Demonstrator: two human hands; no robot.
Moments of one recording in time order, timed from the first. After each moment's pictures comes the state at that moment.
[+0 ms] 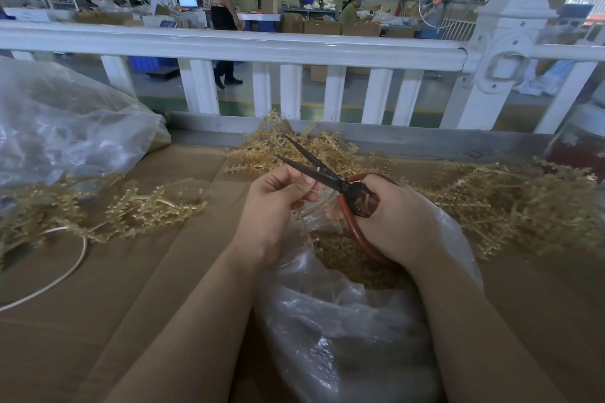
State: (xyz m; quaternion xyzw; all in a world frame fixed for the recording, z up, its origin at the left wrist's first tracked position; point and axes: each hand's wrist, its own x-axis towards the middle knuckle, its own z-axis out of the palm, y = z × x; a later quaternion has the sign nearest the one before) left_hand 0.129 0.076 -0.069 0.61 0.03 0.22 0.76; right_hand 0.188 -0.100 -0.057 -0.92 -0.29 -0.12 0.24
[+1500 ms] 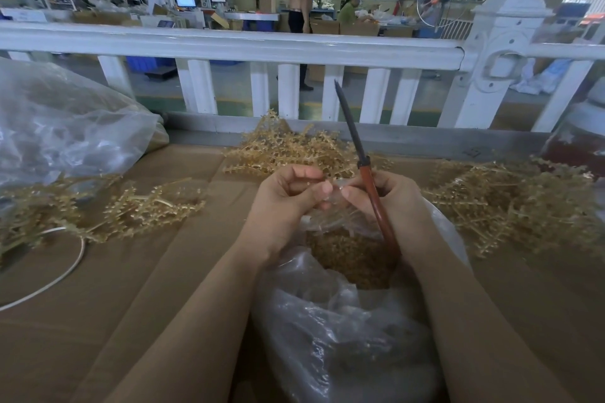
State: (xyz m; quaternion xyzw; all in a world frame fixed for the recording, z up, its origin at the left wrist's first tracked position) left_hand 0.128 0.073 -0.070 0.62 0.00 0.16 0.77; right_hand 0.192 -0.092 -0.061 -0.74 -0.23 0.04 0.63
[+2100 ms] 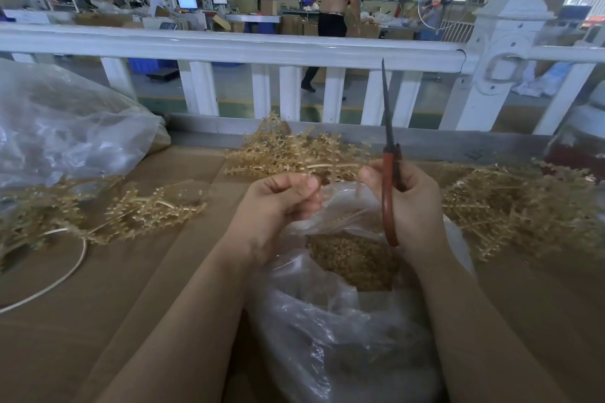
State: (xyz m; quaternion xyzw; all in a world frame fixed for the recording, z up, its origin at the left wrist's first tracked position) left_hand 0.122 0.085 -0.065 0.60 0.02 0.11 0.80; right_hand 0.198 -0.093 -0.067 -0.71 -0.18 -0.10 0.68
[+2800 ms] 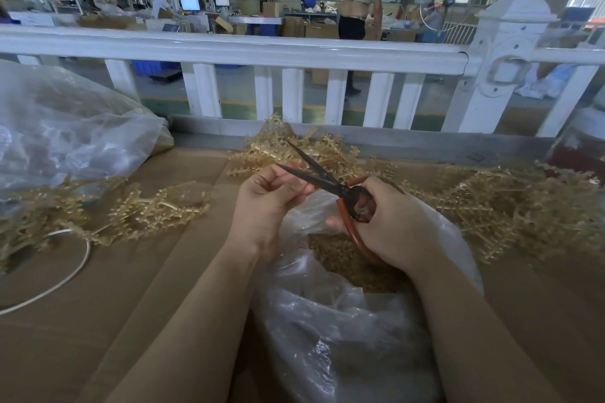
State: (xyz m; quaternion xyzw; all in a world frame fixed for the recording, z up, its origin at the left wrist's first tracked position) left_hand 0.130 0.085 -0.069 0.53 0.04 0.24 0.81; right_hand 0.196 -0.094 -0.072 -0.90 -0.30 -0.14 0.28
